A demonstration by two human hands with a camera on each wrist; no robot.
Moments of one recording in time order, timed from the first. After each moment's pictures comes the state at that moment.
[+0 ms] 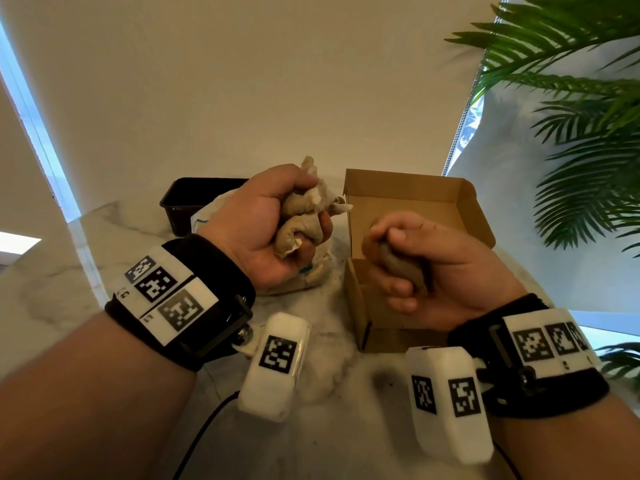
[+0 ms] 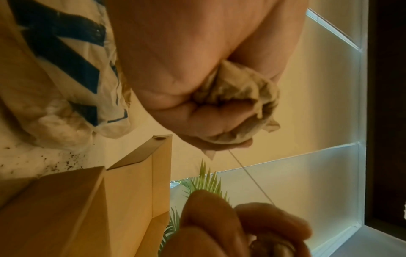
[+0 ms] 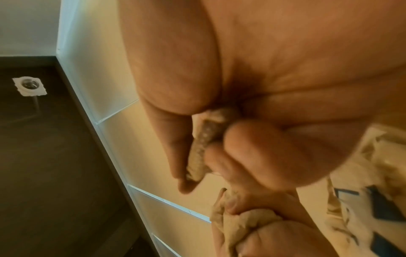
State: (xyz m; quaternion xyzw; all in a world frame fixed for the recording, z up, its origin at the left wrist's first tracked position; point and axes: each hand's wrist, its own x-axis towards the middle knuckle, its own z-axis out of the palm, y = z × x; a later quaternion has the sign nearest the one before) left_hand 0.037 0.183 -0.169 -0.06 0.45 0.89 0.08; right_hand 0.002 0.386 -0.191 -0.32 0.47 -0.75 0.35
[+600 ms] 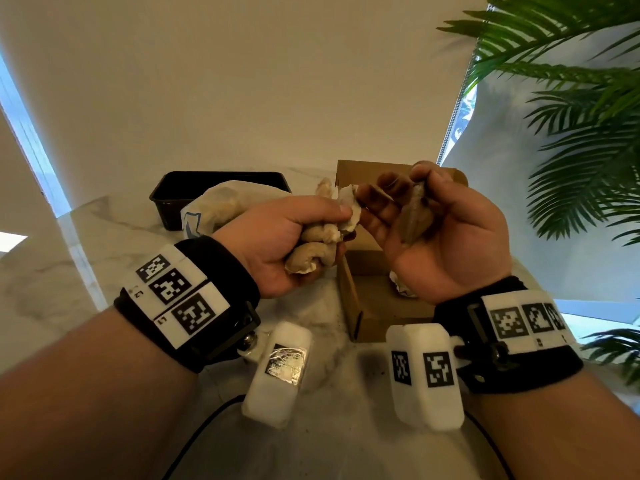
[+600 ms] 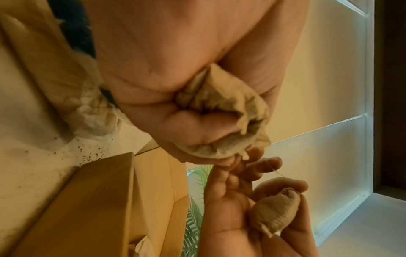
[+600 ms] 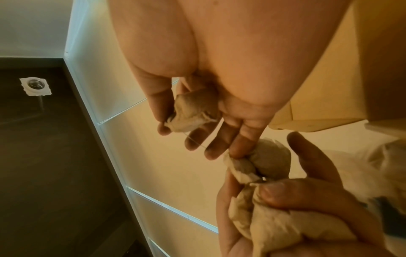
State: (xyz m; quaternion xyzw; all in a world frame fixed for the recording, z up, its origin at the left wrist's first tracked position) left_hand 0.033 0.199 -0.188 -0.01 0.54 0.83 0.15; right_hand -0.009 0.379 -0.195 -0.31 0.35 -0.87 0.14
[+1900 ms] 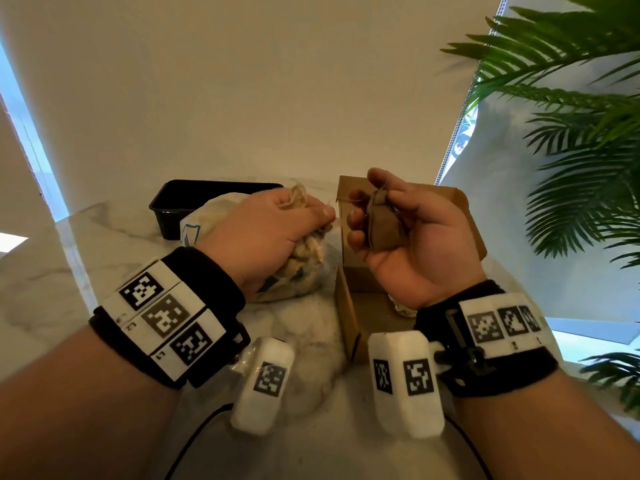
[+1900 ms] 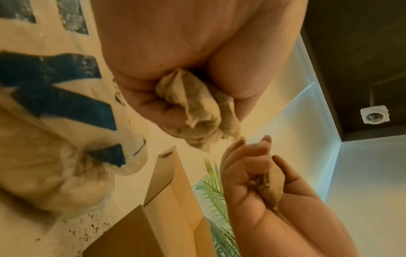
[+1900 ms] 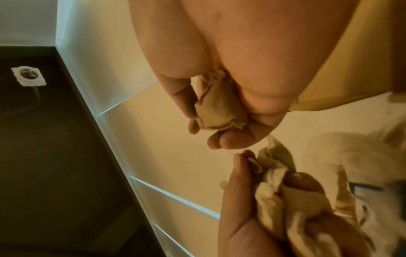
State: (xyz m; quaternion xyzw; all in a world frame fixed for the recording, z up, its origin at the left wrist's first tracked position) left_hand 0.027 0.189 -0.185 0.00 0.74 0.66 -0.13; right_hand -0.021 0.357 -0.180 -0.22 0.40 -0.87 0.18
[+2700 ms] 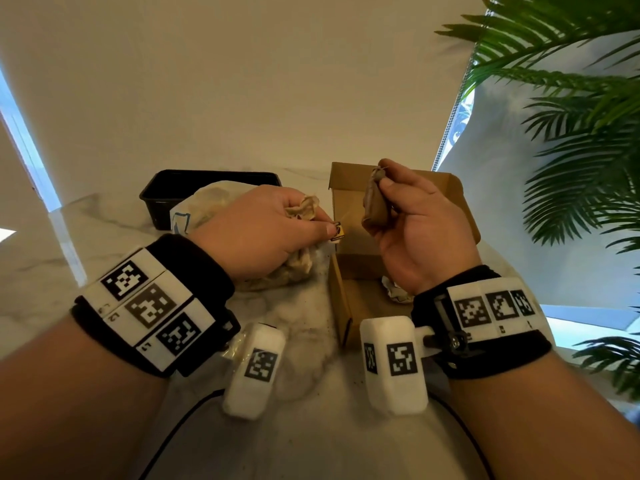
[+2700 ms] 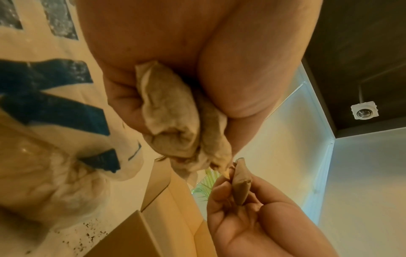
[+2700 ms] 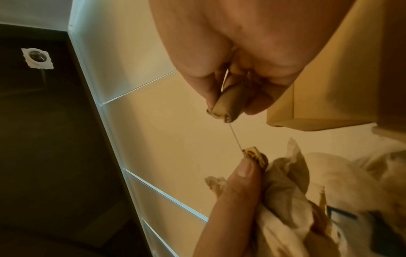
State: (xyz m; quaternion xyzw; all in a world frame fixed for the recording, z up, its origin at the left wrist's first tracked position) left_hand 0.035 0.190 -0.182 0.02 0.88 0.46 -0.13; right_hand -0.032 0.364 -0.191 -0.13 0.48 -0.87 0.01
